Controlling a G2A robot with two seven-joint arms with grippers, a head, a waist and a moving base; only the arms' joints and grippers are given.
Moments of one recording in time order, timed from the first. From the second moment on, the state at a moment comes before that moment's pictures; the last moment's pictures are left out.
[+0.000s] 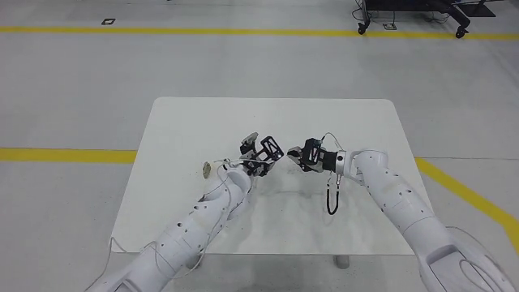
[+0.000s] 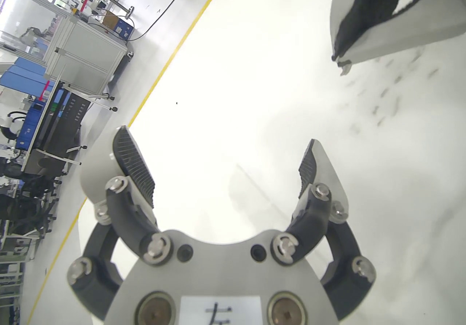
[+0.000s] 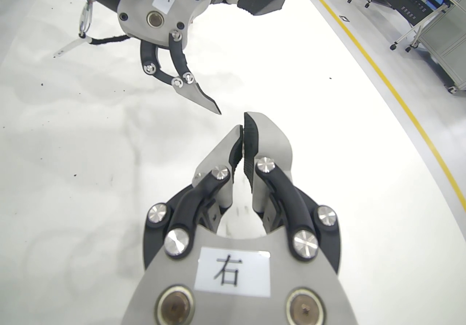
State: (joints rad) left arm 1.01 -1.36 -0.69 -1.20 1.71 -0.02 -0.29; right arm -0.93 -1.18 0.95 -0.87 -1.71 -0.84 -0.49
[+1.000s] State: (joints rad) left arm 1.30 -1.27 -1.15 -1.83 1.68 -0.04 -0.29; right arm -0.96 -1.20 0.98 -0.84 -1.49 -0.90 -0.51
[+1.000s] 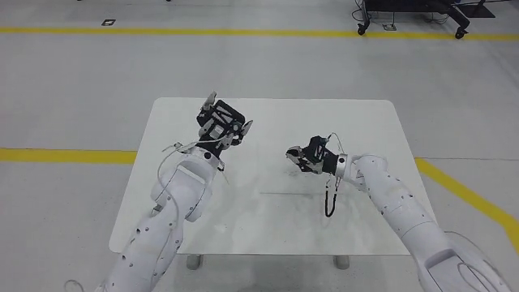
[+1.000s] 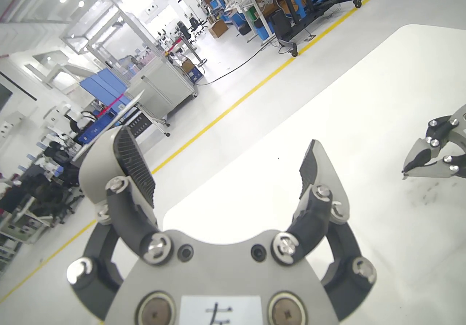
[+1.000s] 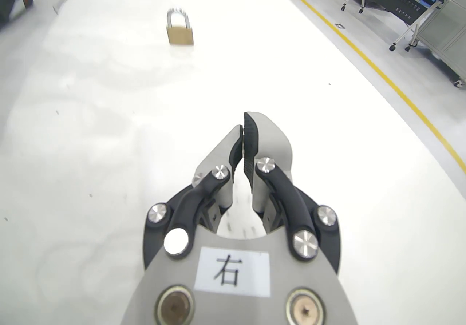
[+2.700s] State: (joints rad) left arm 1.27 -1.27 -1.23 -1.61 0.16 -0.29 -0.72; right arm -0.92 -1.33 0.80 -0.75 0.91 -0.89 0.93
